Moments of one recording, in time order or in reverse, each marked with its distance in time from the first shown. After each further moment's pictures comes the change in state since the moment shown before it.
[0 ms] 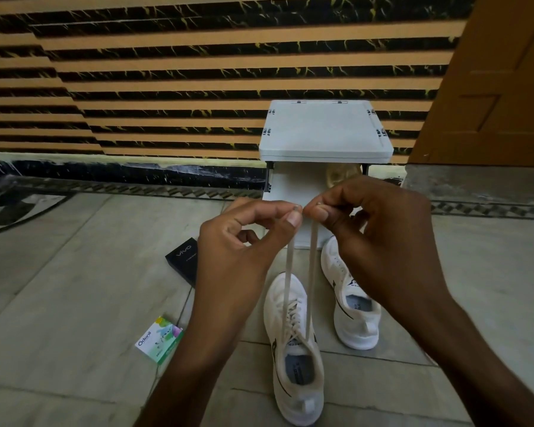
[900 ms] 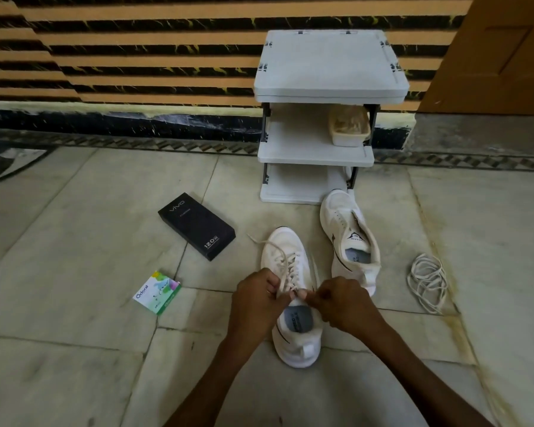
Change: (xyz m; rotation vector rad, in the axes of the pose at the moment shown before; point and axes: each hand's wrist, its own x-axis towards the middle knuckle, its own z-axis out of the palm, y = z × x) left_hand -0.090 -0.192 0.021 0.688 -0.316 -0.468; right_hand -0.143 0.133 0.102 -0.297 -0.794 0.704
